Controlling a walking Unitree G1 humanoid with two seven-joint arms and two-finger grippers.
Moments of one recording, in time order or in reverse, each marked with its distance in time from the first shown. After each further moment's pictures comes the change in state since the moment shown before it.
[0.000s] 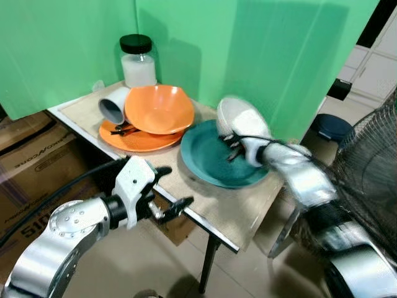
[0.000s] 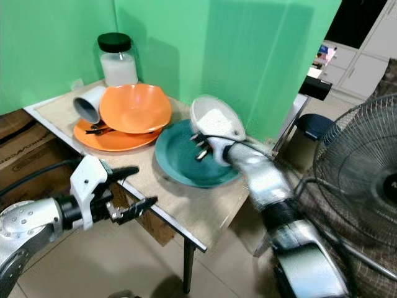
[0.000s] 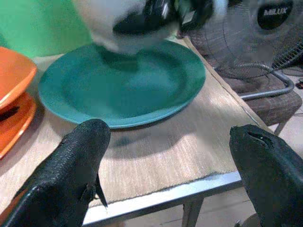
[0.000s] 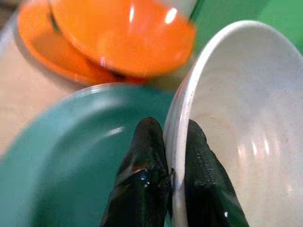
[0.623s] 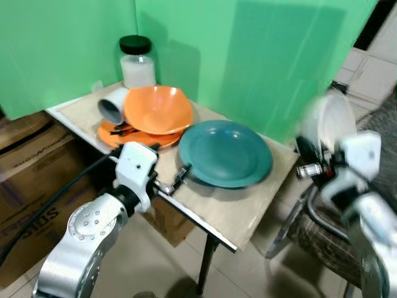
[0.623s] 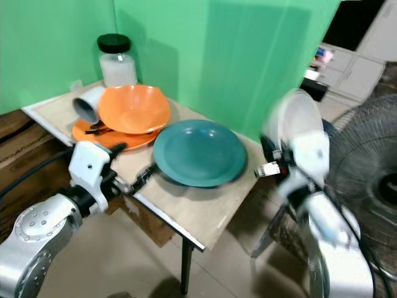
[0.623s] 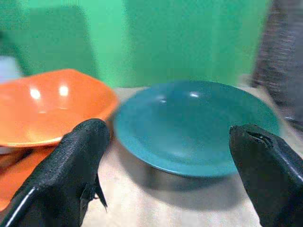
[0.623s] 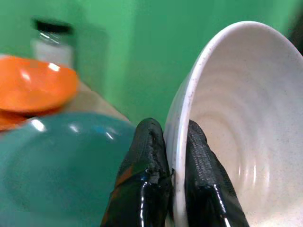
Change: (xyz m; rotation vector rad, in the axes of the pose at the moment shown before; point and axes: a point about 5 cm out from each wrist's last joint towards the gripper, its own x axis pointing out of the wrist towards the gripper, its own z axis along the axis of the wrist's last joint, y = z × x) left arm 0.012 0.004 0.015 -0.021 -0.142 0.422; right arm -0.138 0.019 -0.014 0.251 -0.124 -0.548
